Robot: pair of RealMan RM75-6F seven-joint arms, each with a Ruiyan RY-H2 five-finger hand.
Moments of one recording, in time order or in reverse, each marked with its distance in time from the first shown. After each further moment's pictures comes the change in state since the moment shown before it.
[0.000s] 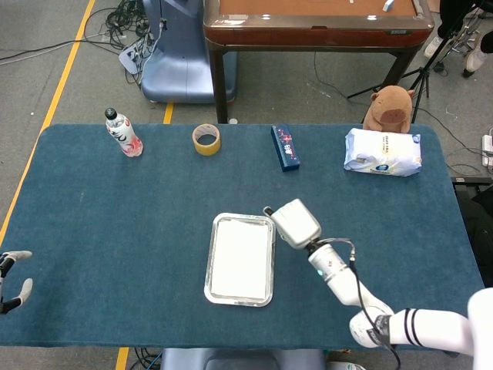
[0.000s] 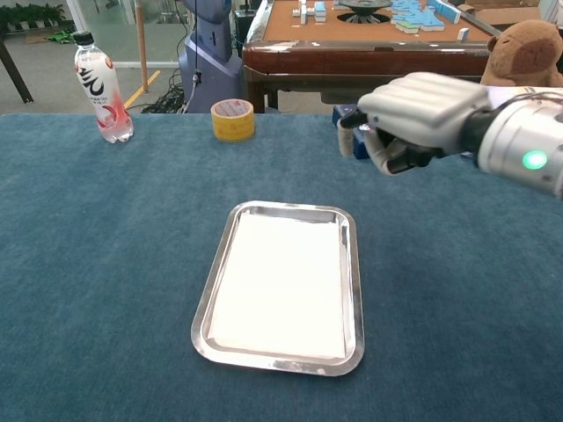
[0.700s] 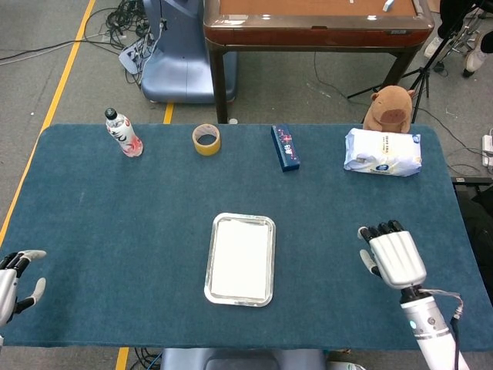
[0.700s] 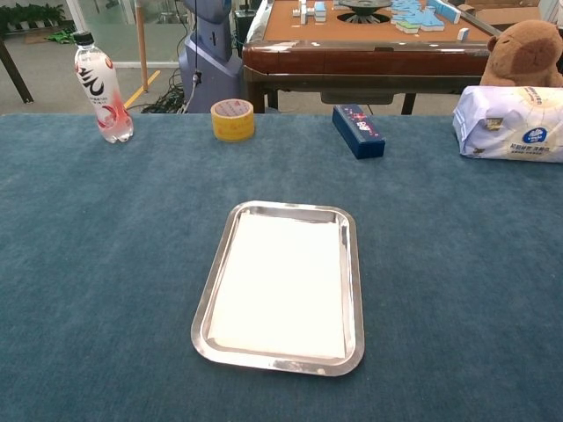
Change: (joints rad) left arm -0.005 -0.052 0.014 0.026 0.068 0.032 0.029; right arm -0.431 0.307 -0.221 -0.236 -0.259 0.449 0.128
